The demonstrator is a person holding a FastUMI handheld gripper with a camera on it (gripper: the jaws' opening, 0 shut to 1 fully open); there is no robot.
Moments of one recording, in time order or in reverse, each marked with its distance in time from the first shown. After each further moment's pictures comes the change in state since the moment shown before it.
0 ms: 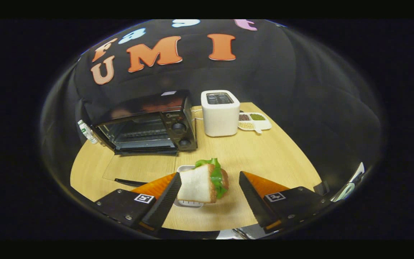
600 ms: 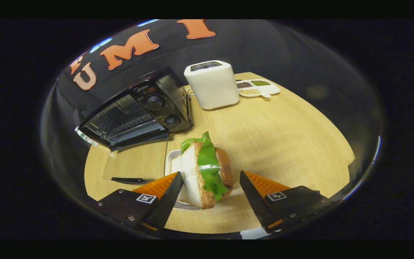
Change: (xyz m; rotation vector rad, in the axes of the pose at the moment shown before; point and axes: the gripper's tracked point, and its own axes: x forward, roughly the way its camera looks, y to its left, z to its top) arm 0.060 0.004 -0.059 0.169 0.186 0.110
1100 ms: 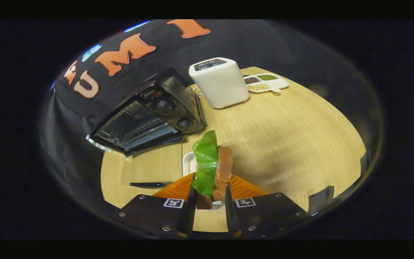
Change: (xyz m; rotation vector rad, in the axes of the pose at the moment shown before) arm -0.012 0.028 0.015 0.093 0.013 0.076
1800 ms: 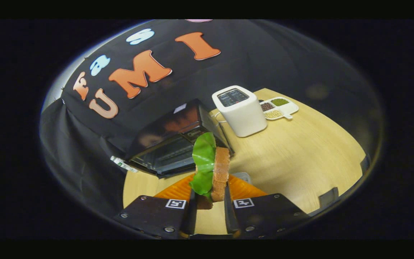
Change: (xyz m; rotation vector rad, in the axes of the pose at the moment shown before) arm -0.049 0.082 0.063 0.047 -0.198 0.150
